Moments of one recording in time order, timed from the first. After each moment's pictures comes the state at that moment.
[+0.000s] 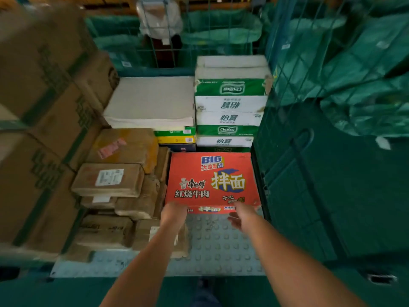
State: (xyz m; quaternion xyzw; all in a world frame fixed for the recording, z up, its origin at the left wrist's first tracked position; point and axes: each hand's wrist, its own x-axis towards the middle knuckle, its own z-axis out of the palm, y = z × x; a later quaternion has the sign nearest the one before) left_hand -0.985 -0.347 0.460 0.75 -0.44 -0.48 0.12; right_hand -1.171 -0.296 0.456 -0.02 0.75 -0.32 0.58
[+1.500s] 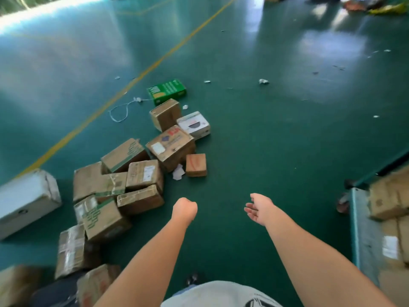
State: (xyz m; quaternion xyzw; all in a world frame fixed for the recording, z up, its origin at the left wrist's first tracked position) left_hand -0.771 0.490 0.468 0.81 0.35 -0.18 0.43; right_hand -0.743 0.271 0.513 -0.62 0.44 0.25 0.60
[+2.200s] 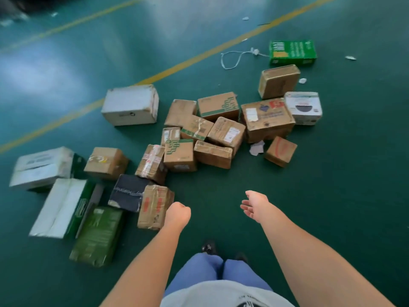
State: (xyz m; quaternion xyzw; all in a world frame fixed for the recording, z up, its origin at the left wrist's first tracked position) left_hand -0.936 0.636 0.439 0.64 0.63 -0.12 0.42; right_hand -0.758 0.500 0.469 -0.72 0.26 0.48 0.43
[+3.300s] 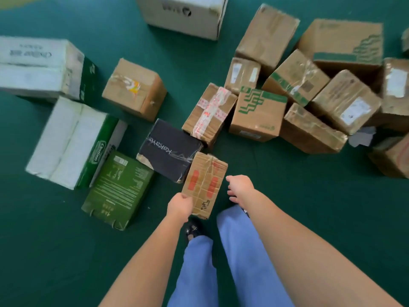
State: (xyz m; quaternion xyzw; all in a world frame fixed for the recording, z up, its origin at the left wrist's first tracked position) left_hand -1.107 0.947 0.190 0.41 0.73 -0.18 0.51; right_hand -0.943 0.917 0.206 -0.79 0.08 0.58 0.19
